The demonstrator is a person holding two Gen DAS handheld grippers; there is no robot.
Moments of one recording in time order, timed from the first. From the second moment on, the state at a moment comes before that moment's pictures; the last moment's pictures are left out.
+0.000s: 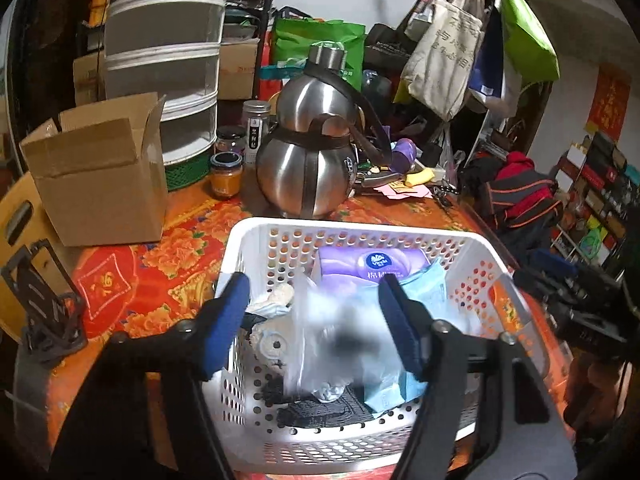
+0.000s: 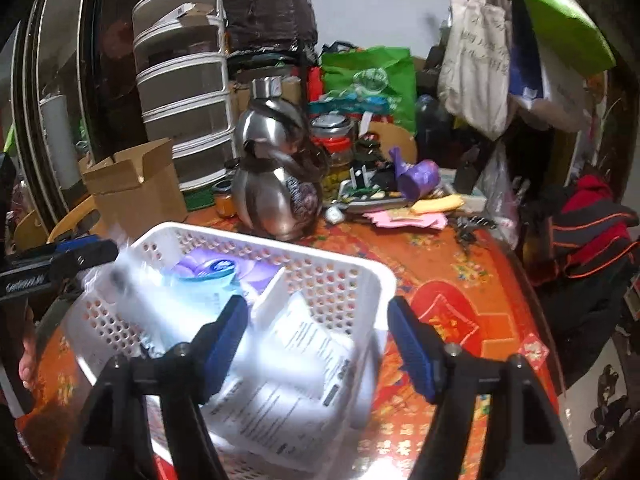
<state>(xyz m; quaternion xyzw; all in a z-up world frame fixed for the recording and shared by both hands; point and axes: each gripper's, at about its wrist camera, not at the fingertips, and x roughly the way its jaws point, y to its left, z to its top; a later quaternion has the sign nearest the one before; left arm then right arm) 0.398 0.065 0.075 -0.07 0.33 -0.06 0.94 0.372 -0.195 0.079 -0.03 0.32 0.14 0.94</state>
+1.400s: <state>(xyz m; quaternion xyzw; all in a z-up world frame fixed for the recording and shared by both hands) 0.202 0.120 -0.039 -0.03 0.38 0.02 0.92 0.228 -0.177 -0.034 0.01 0.45 0.20 0.87</state>
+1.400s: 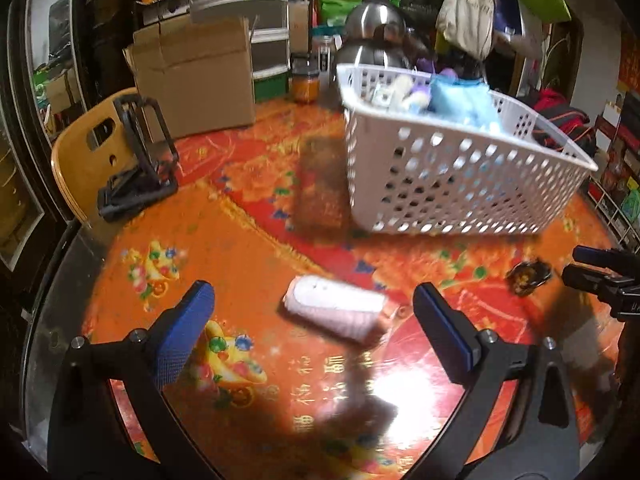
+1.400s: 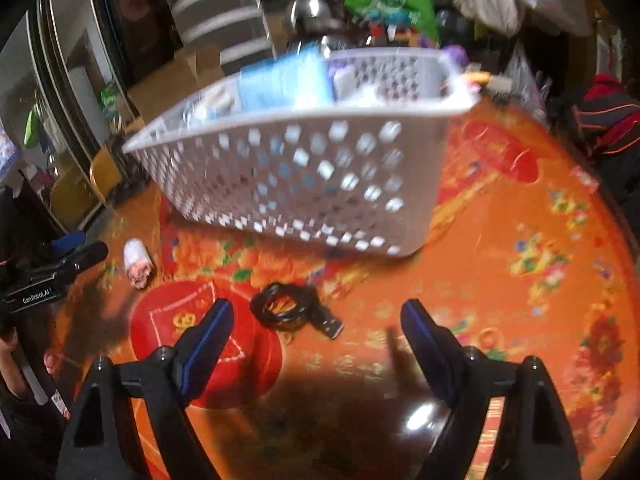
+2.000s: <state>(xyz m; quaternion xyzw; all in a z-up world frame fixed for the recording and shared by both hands) 0.243 0.105 -0.079 -0.03 0.43 -0.01 0.90 0.237 -0.151 -0.059 -0.05 0.46 0.18 0.87</state>
